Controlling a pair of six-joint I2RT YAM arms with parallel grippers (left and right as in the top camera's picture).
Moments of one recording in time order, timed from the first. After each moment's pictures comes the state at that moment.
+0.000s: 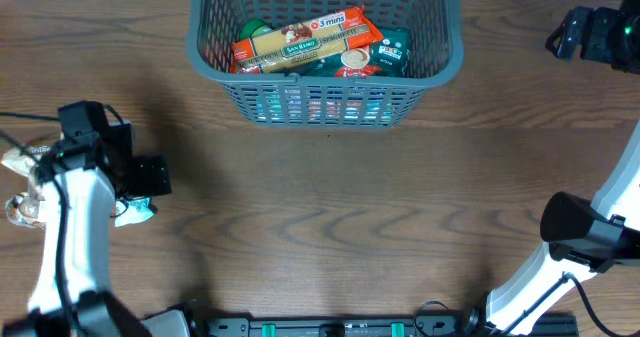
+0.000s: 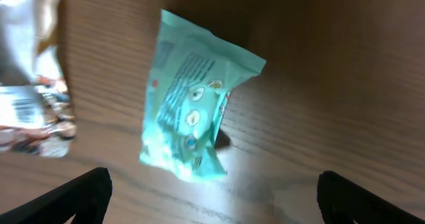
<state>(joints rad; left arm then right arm) 0.32 1.44 0.98 -0.89 -0.04 0.12 -0.32 2.01 2.60 -1.69 -0.08 -0.06</state>
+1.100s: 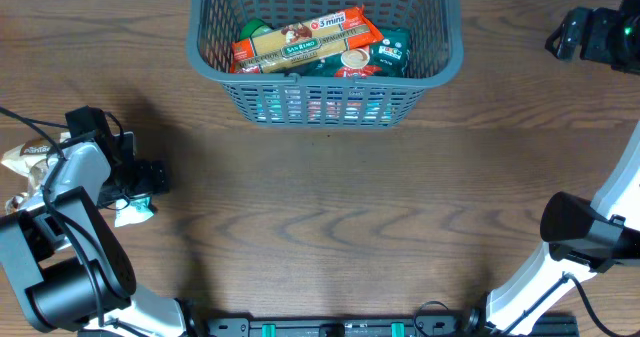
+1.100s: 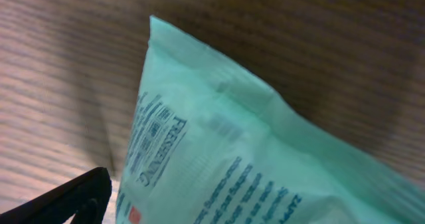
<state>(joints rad) 0.40 1.76 0.98 -0.69 -0.02 0.15 -0.32 2.01 2.60 -1.69 -0.08 -0.05</state>
